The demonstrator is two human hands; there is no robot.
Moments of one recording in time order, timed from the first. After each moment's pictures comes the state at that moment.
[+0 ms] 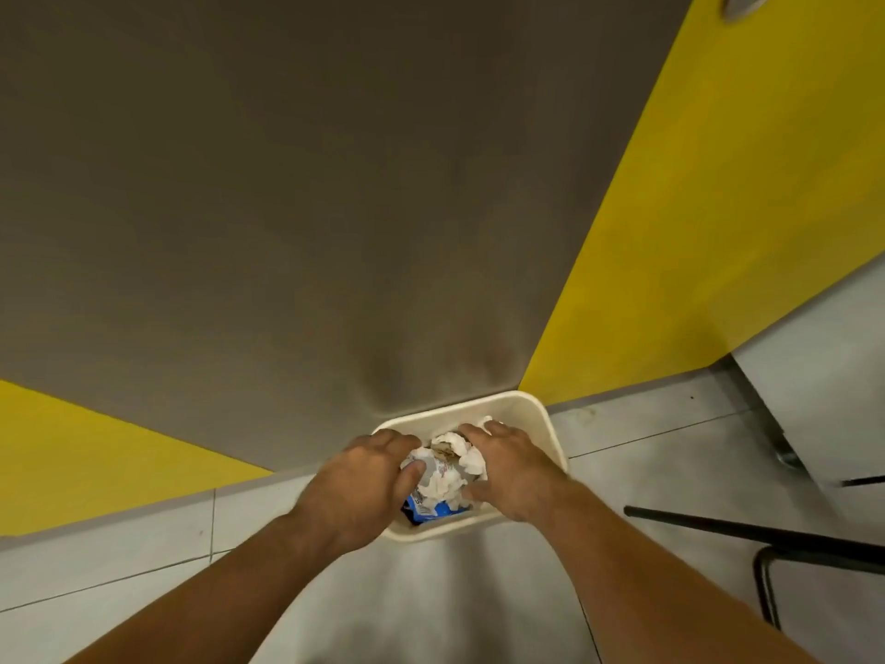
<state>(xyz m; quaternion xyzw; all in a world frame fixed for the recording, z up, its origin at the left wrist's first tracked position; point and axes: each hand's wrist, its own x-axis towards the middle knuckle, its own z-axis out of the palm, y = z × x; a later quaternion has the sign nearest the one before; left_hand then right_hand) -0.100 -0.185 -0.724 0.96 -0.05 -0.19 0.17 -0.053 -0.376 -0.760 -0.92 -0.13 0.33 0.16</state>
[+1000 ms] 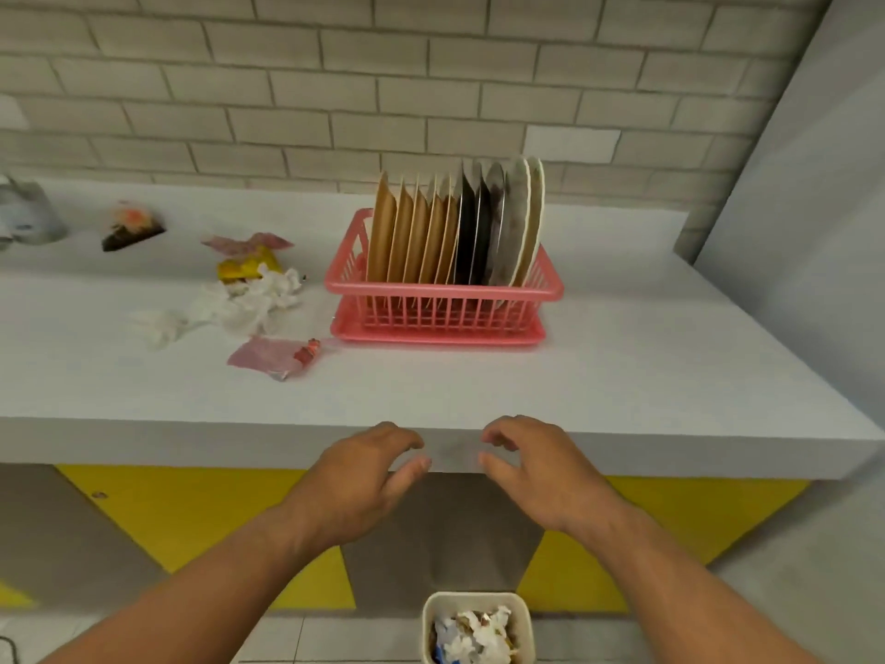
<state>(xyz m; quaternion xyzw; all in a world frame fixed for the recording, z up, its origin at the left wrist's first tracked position) -0.169 -0.112 -0.146 0.97 -0.02 0.05 0.23 -0.087 -0.328 -0.126 -0.92 -0.27 0.09 0.26</state>
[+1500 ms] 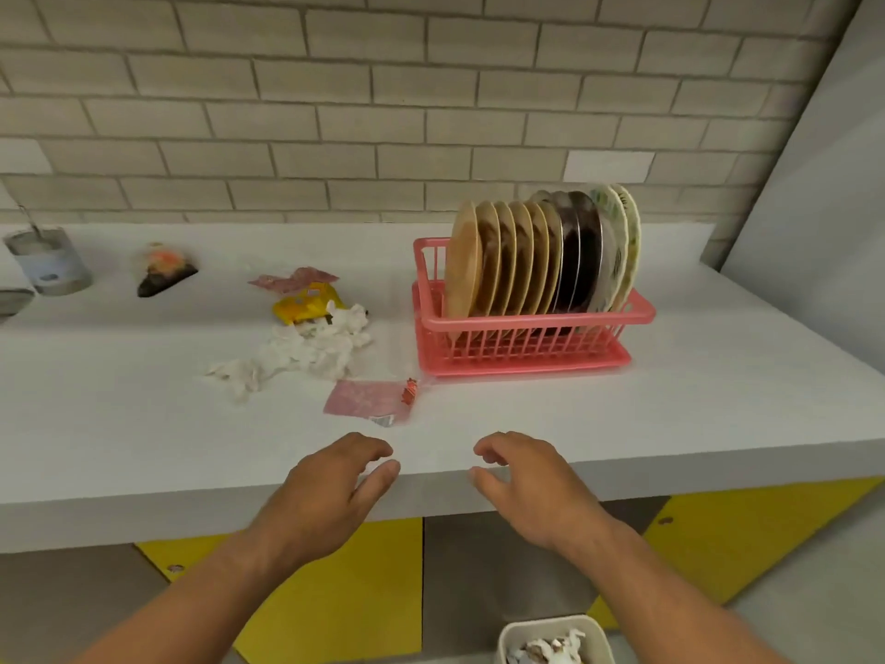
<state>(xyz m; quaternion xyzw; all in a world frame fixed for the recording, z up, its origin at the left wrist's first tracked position) -0.195 0.085 -0.141 0.96 0.00 0.06 0.27 -0.124 -0.154 -0.127 -0.93 -0.24 0.08 0.27</state>
